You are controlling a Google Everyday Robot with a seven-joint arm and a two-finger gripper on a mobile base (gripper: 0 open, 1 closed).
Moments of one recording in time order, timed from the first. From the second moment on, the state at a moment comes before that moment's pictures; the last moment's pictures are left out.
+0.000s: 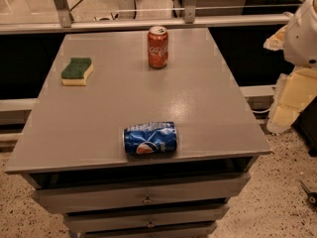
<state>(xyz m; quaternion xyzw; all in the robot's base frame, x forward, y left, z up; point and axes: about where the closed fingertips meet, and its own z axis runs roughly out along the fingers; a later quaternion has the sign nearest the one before) 0.438 -0.216 0.977 -0.60 0.78 -0.04 0.16</state>
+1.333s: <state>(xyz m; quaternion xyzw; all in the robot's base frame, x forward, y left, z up) 0.576 -0.211 0.952 -0.58 0.76 0.02 0.31</state>
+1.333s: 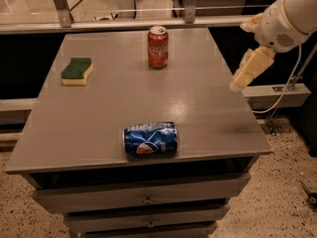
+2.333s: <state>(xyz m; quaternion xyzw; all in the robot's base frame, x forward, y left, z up) 0.728 -0.079 0.919 -0.53 0.70 0.15 0.46</state>
